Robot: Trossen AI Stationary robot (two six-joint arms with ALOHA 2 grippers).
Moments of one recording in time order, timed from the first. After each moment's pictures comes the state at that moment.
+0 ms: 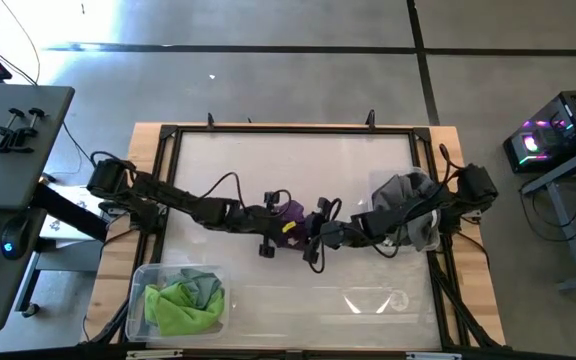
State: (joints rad) left arm -0.17 1.65 0.87 0.17 -0.28 0.25; right arm 0.24 1.72 0.87 0.29 0.49 0.18
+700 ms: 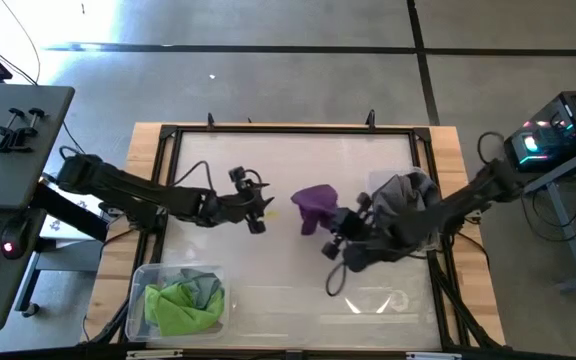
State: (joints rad) left arm -0.19 1.36 0.85 -0.08 -0.73 0.09; right arm 0.47 1.48 1.13 -0.50 1.00 0.56
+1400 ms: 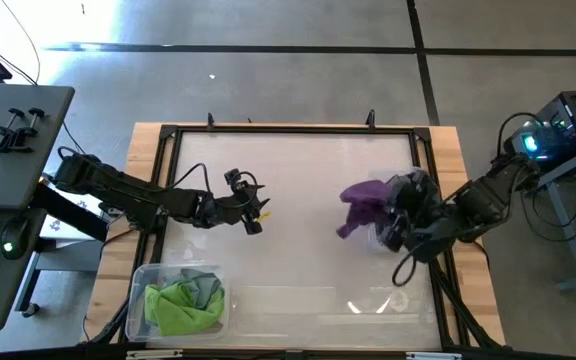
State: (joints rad) left arm -0.19 1.34 0.76 -0.03 -0.73 0.03; right arm 0.61 1.36 1.70 -1.57 0.74 1.01
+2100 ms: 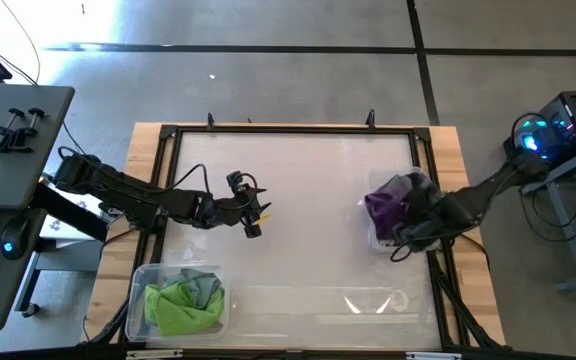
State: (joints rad) left arm -0.20 1.34 0.76 -0.02 -0.68 0.03; right arm 0.54 1.05 0.97 -1.57 0.31 1.54
